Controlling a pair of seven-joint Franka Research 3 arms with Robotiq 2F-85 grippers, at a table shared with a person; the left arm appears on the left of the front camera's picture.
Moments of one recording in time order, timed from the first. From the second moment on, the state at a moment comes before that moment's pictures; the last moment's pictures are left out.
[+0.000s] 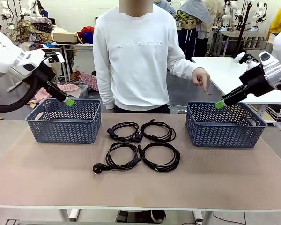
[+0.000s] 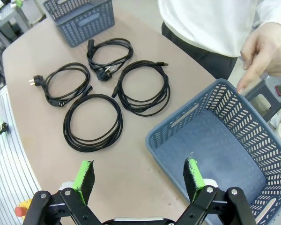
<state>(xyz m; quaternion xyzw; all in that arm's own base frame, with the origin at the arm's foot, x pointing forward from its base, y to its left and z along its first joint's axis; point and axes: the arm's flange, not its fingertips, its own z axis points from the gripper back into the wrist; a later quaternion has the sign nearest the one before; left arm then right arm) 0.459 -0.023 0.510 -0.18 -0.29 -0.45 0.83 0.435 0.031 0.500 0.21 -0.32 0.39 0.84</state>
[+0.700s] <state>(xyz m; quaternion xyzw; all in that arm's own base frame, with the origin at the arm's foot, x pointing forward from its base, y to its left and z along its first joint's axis) 0.459 -0.023 0.510 -0.18 -0.29 -0.45 0.83 0.428 0.127 0.482 0.13 -0.23 0.42 0.86</state>
